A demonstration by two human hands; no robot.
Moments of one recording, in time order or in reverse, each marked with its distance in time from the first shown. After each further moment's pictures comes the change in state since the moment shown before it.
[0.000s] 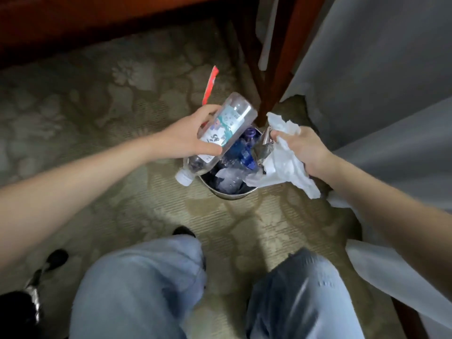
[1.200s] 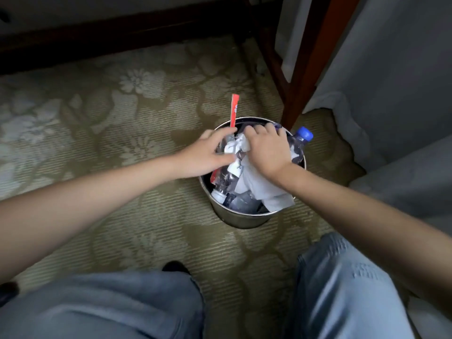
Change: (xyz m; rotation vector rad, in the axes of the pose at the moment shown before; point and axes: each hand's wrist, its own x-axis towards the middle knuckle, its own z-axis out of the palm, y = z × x) left_hand 0.084 -0.136 0.086 0.093 0.174 0.023; right_hand 0.117 0.121 0.125 -1.458 0.243 -0.932
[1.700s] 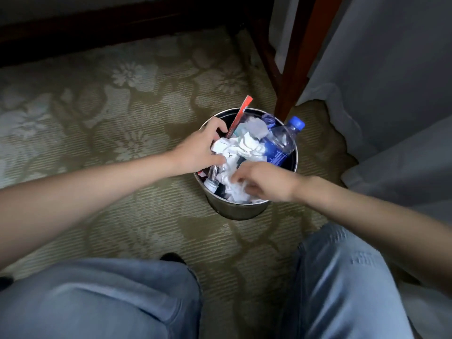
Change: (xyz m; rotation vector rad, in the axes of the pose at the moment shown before) left_hand 0.001 -0.002 0.013 0.096 0.085 0.147; right_hand -0.057 0.018 -0.014 0.535 -0.586 -0.356
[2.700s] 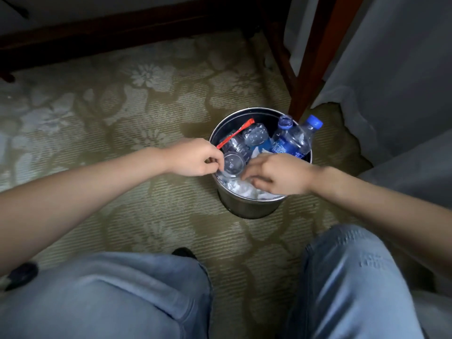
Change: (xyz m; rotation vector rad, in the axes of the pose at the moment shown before) left_hand -0.028 -0.019 -0.033 0.394 -0.304 0.094; right_hand 0.007 -0.002 -0.009 -0.287 0.031 -0.180
